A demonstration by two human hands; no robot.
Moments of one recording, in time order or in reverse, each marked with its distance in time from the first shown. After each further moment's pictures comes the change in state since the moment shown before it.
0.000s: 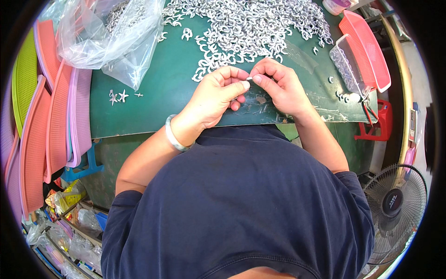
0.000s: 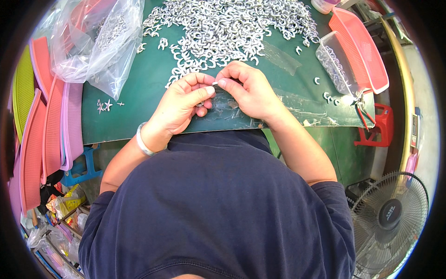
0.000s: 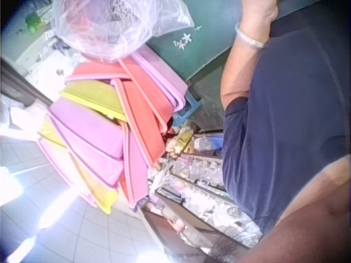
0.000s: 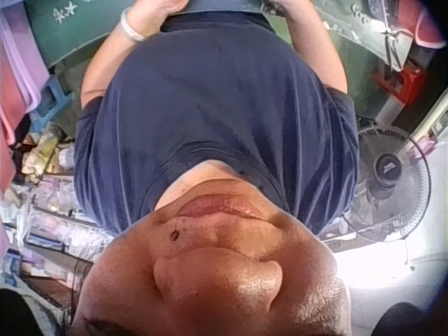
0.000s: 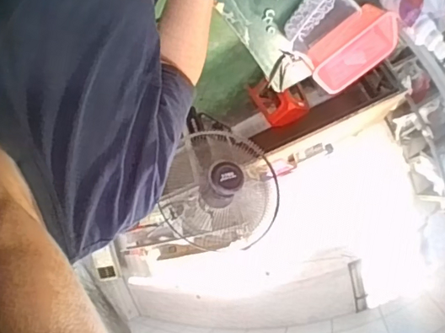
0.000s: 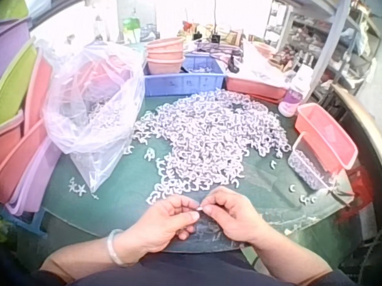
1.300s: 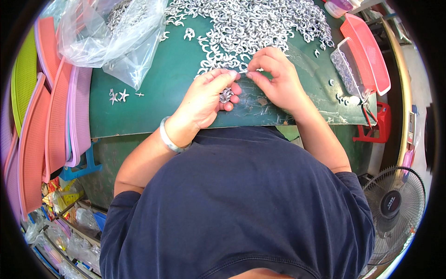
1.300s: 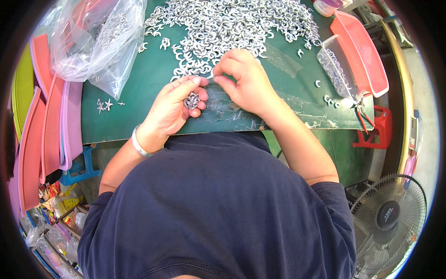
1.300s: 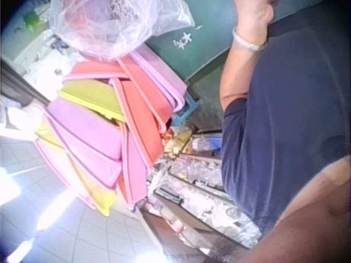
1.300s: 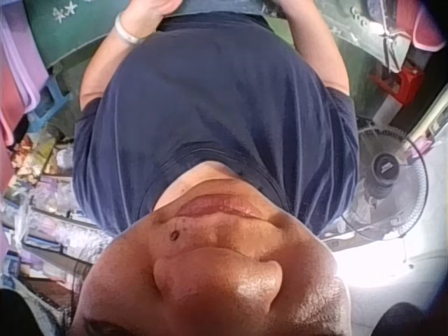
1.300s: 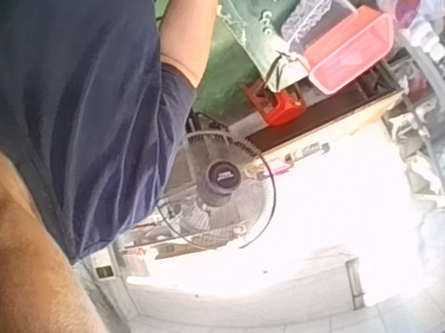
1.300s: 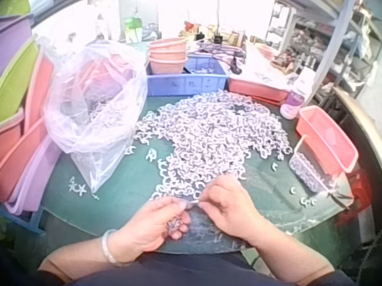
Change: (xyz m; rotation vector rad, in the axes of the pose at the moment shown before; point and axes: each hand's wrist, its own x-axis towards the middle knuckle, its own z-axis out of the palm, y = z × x) left_hand -0.006 0.010 -0.009 -0.107 0.106 -0.095; right_hand 0.022 -0.002 0.000 -0.512 0.080 -0.372
